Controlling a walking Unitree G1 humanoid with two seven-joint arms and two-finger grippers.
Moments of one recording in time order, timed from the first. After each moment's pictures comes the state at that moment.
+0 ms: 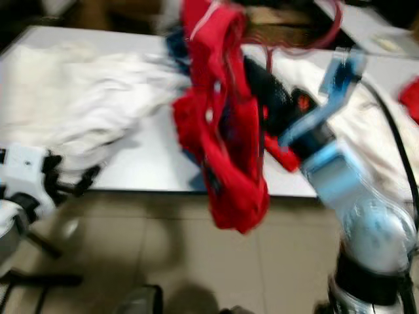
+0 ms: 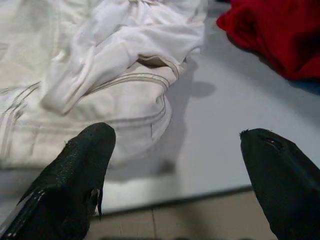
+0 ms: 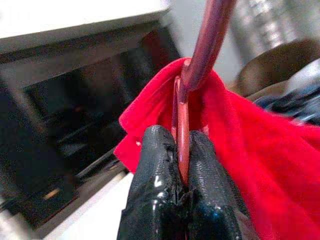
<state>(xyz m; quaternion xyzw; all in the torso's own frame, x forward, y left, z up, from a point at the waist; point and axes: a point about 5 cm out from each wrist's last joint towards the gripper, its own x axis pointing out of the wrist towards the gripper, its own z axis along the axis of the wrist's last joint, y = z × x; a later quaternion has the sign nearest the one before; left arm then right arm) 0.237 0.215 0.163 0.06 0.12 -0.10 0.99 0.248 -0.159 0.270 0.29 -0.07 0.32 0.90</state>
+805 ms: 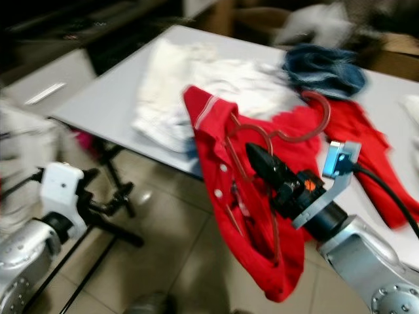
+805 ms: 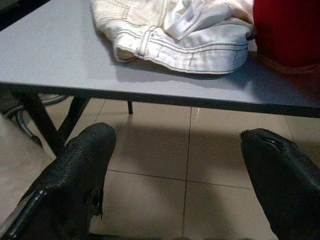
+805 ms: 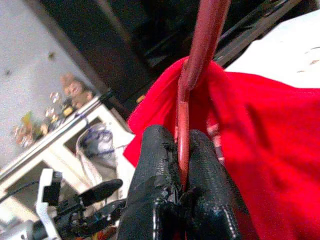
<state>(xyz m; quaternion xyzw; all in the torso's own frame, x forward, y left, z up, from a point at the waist) 0.219 0.176 0.146 0.05 0.12 -0.17 0.98 0.198 -0.177 0.209 0.29 0.04 0.31 0.90</state>
